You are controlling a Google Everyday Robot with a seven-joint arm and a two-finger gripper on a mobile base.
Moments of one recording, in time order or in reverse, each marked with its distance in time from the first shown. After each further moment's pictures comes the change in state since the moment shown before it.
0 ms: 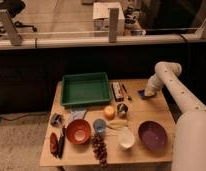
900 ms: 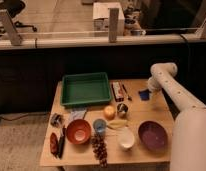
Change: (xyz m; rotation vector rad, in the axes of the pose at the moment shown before) arm 0.020 -0.006 0.009 -0.005 0.125 -0.234
